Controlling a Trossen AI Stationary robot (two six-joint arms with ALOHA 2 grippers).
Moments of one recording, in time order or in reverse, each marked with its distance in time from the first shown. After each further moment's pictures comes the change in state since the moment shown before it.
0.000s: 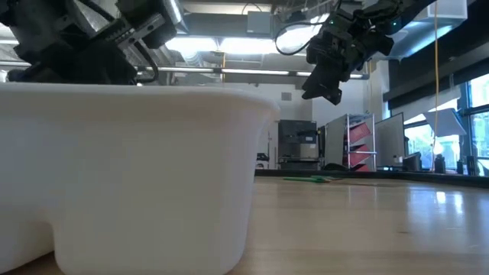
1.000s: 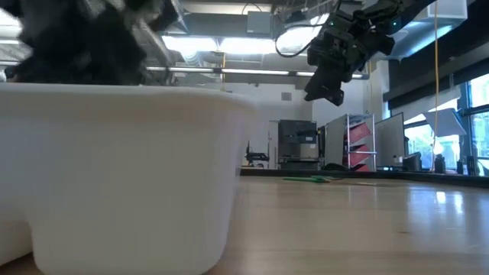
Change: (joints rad) left arm 0.031 -0.014 -0.005 0.049 0.119 0.098; right arm 0.000 0.000 0.000 -0.025 0.000 0.001
